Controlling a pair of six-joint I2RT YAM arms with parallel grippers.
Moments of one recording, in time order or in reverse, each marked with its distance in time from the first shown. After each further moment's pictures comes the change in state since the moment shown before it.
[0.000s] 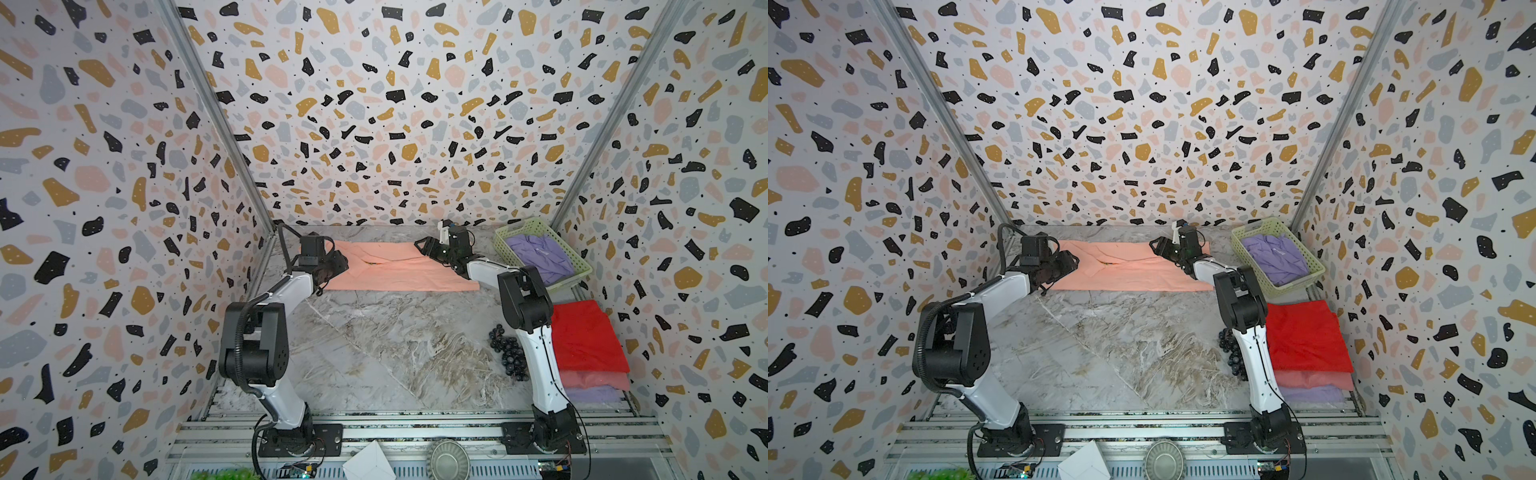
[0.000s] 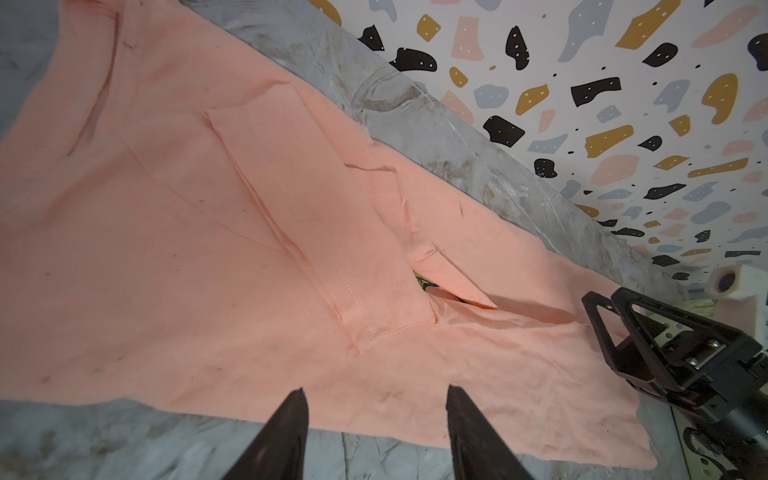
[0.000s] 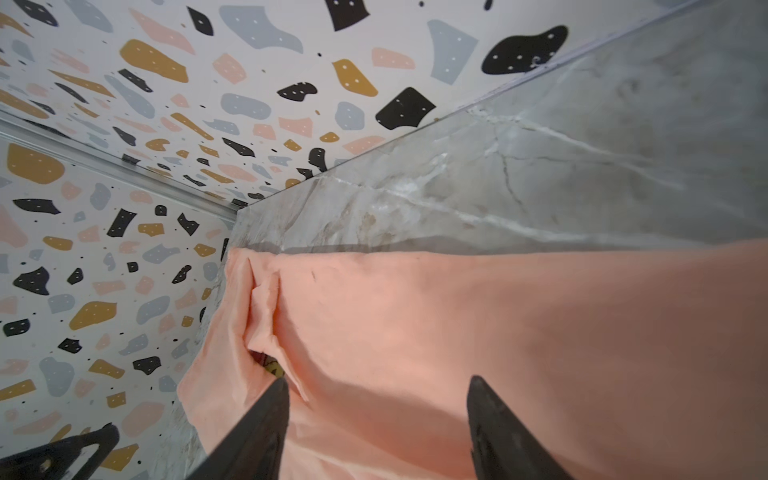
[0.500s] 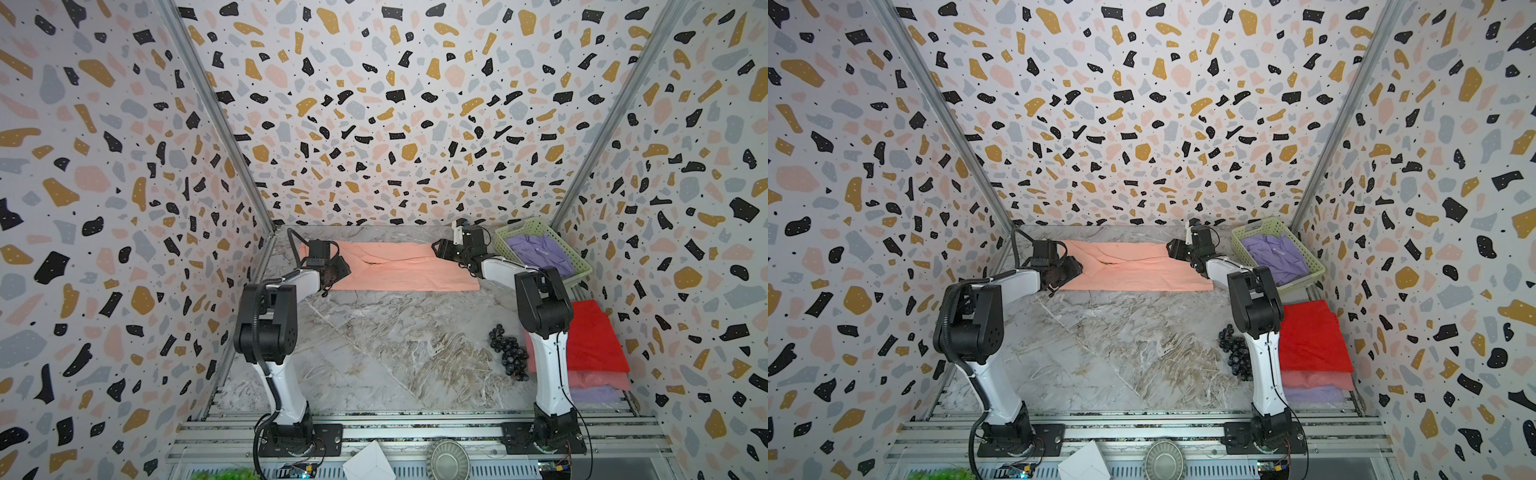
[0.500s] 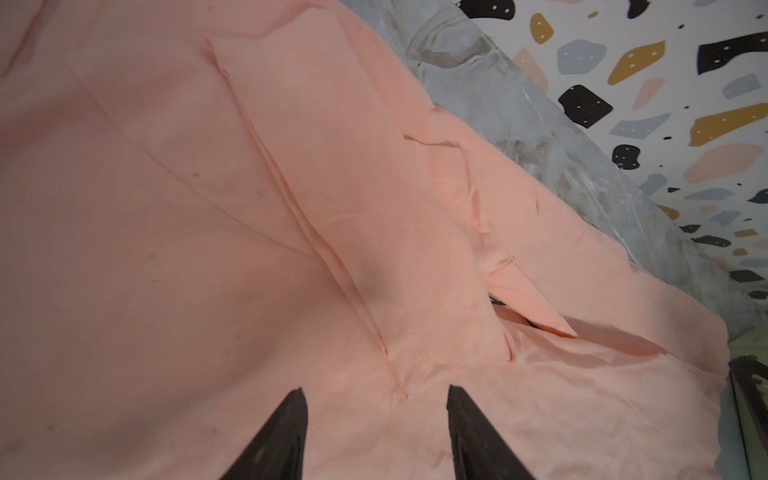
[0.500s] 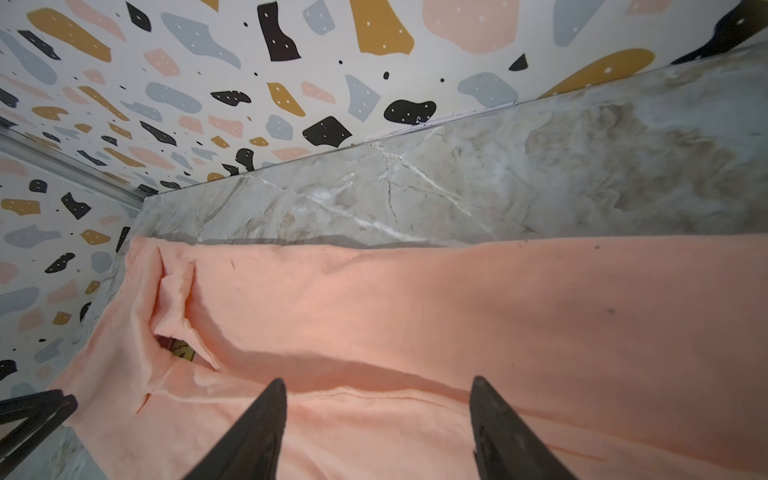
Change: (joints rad) left arm 0.000 0.213 0.063 0.060 -0.050 -0.040; right arm -0.046 -0.154 -0.133 -0.113 0.143 -0.252
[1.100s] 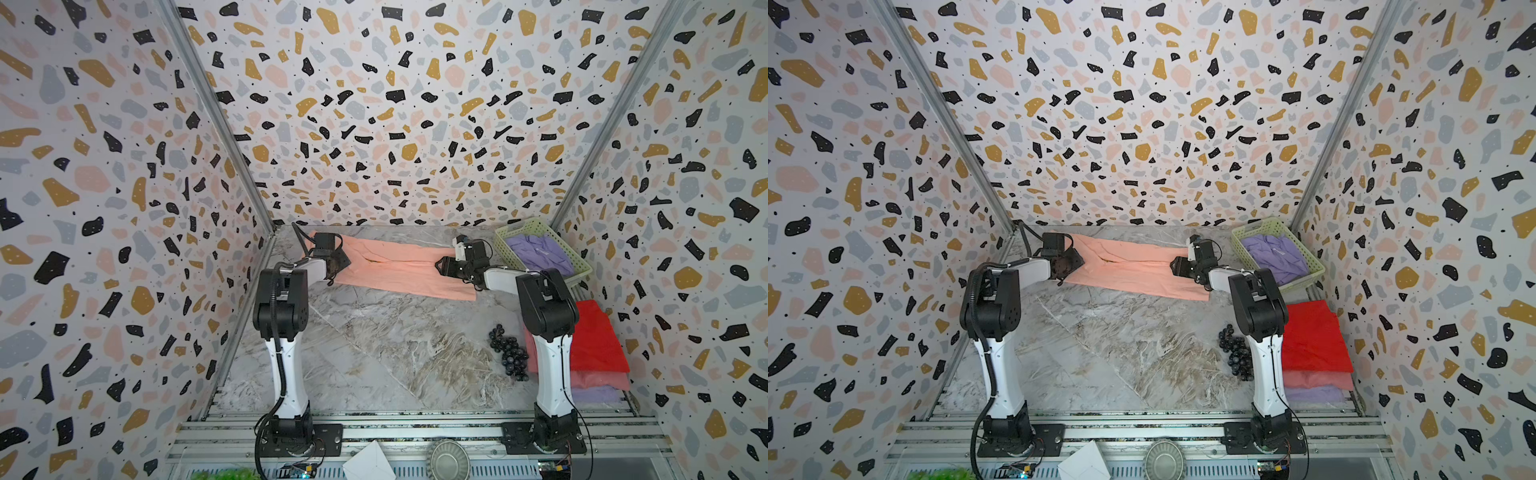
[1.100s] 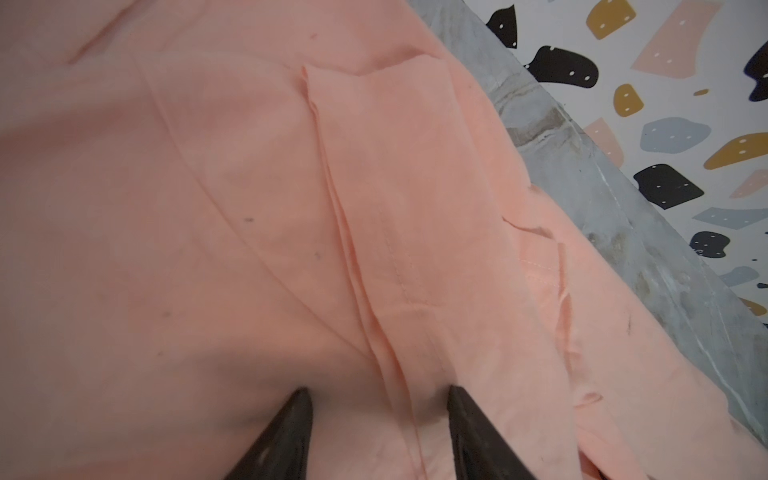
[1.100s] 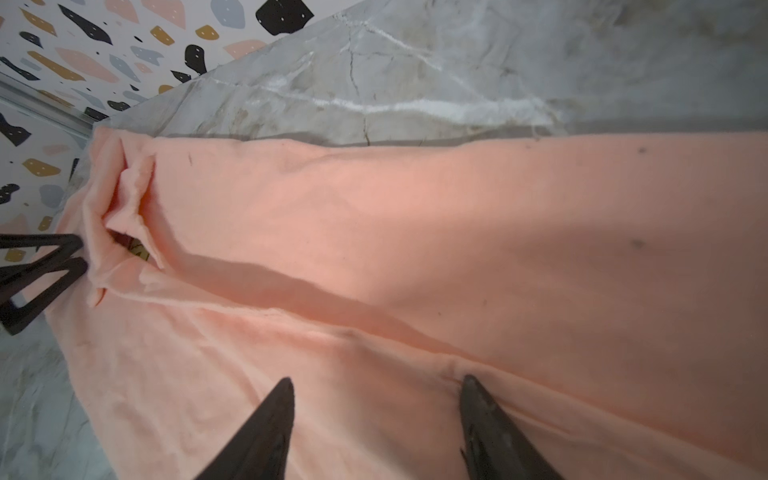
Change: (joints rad) left arm 0.005 0.254 0.288 -0.041 -0.101 -0.037; right arm 0.017 -0.112 -0.288 0.009 -0.047 -0.020
